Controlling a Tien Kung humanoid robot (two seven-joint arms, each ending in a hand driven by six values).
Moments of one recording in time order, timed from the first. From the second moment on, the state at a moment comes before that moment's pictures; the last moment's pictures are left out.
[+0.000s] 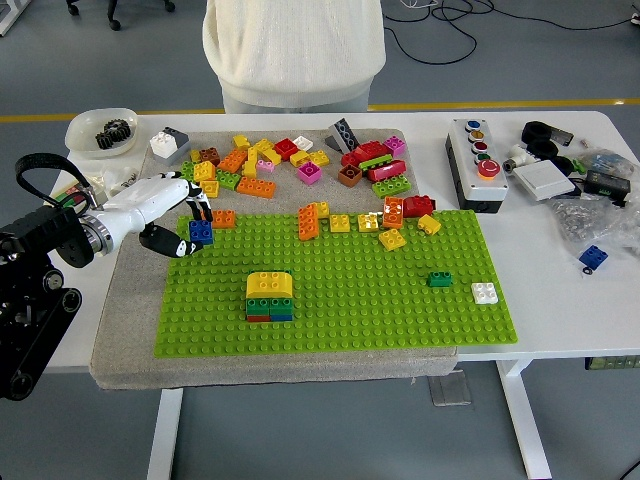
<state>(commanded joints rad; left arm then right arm) -0.45 0.29 -1.31 -1.27 2.27 -0.36 -0.10 0.13 -0.11 1.62 0.18 -2.27 0.14 -0.06</state>
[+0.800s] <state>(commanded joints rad) -0.46 0.34 -1.28 -1.32 2.27 -0.40 -0.10 0.13 -0.12 1.62 0.18 -2.27 0.14 -0.06</state>
